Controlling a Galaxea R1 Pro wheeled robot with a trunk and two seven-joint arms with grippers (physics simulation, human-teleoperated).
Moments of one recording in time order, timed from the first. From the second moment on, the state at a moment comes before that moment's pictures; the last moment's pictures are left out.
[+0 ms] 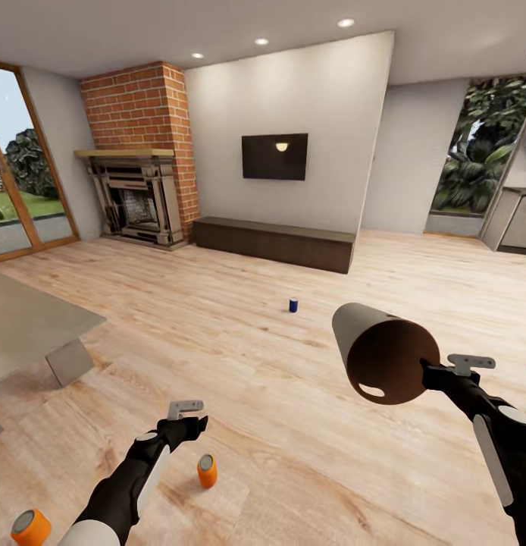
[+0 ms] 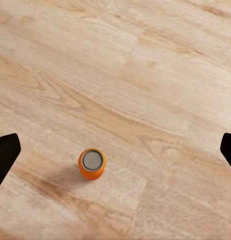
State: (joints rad) left arm -0.48 -0.02 -0.02 -0.81 0.09 0.33 -0.02; right arm -0.37 -0.25 -0.29 -1.40 -0.10 0.45 0.19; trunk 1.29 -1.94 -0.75
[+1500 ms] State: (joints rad) left arm -0.51 0.07 -0.02 -0.83 0.09 0.38 -0.14; right arm -0.37 -0.24 -0.29 -1.40 -0.09 0.45 0.19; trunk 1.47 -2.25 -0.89
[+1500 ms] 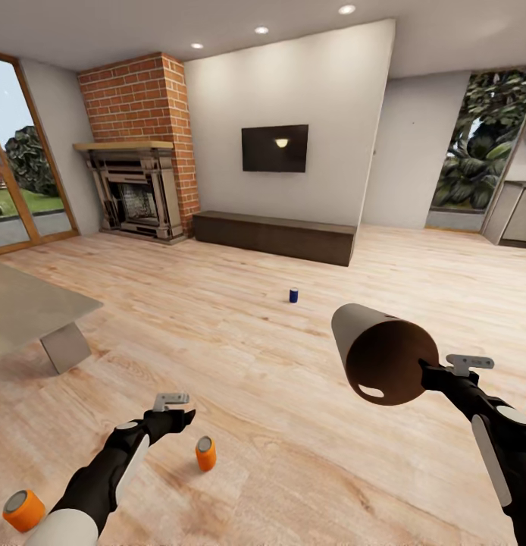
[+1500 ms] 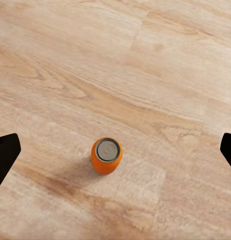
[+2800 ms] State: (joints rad) left arm -0.51 0.07 -0.04 -0.82 0.09 0.38 -0.14; right arm -0.37 -0.24 -0.28 -1.40 -0.09 0.45 0.19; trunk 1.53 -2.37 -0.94
